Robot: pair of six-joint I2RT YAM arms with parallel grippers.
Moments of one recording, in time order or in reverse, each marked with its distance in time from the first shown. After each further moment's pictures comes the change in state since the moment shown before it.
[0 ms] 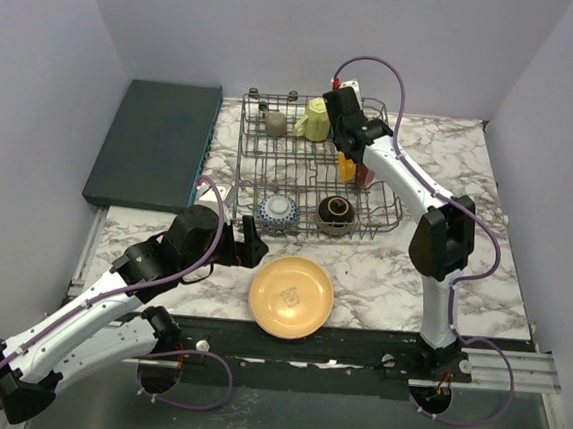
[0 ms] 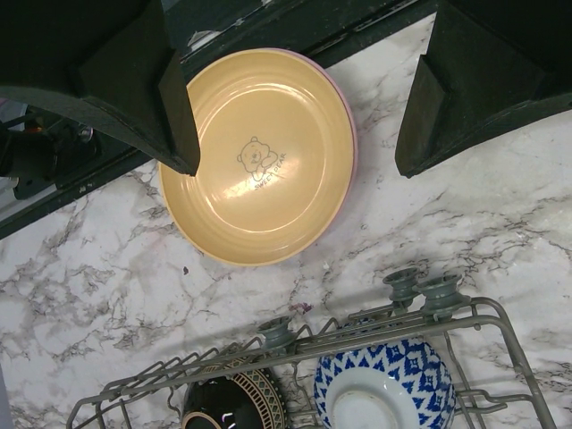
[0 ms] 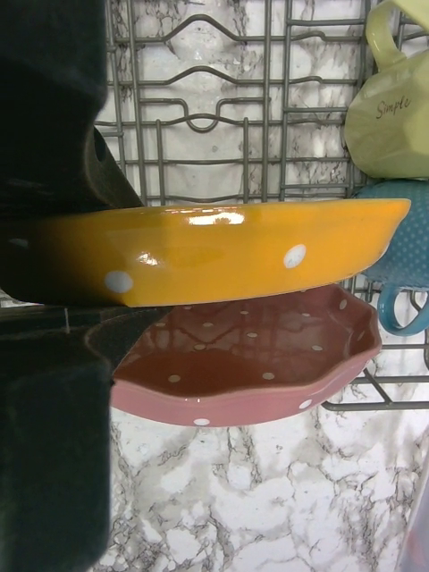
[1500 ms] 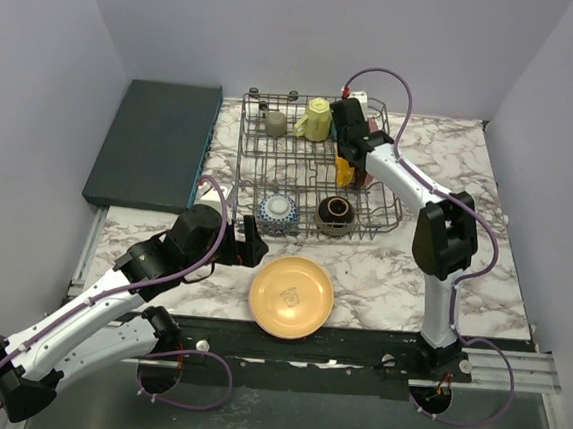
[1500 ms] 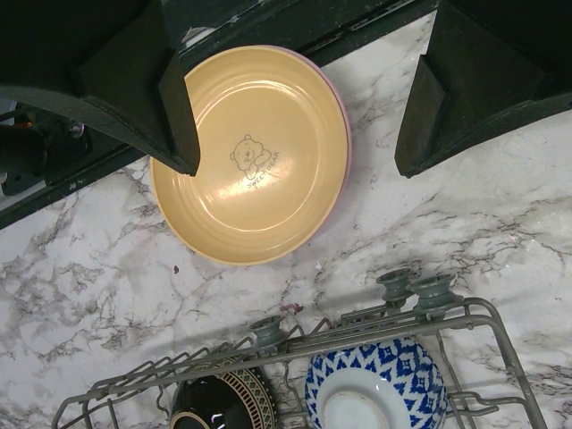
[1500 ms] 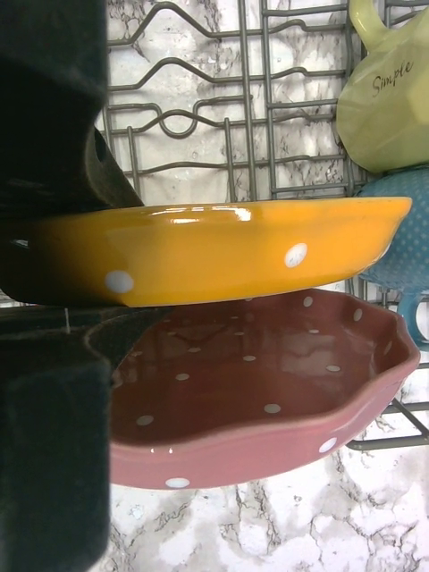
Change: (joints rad) left arm 0.000 0.019 0.000 0.000 -0.014 0.001; right arm -0.038 0.002 -0.162 0.178 -0.055 0.109
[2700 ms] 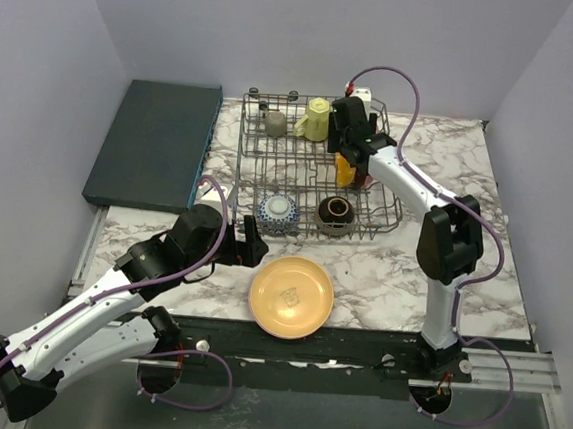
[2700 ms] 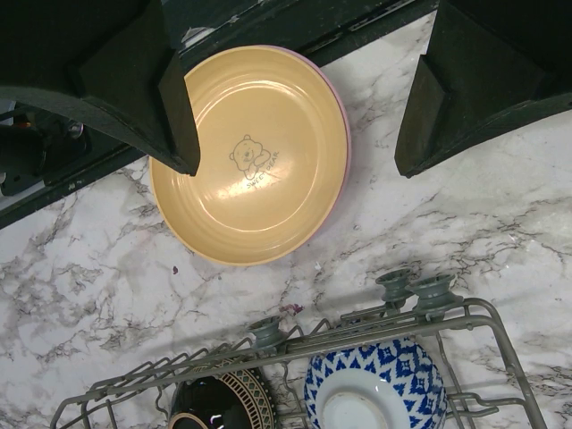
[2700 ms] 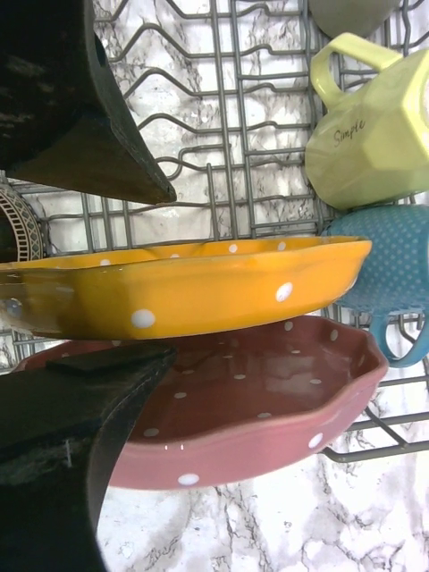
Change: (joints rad) left arm 0.000 0.003 0.000 0.000 0.000 0.000; right arm 0.002 -0.045 -0.052 0.084 -0.014 0.050
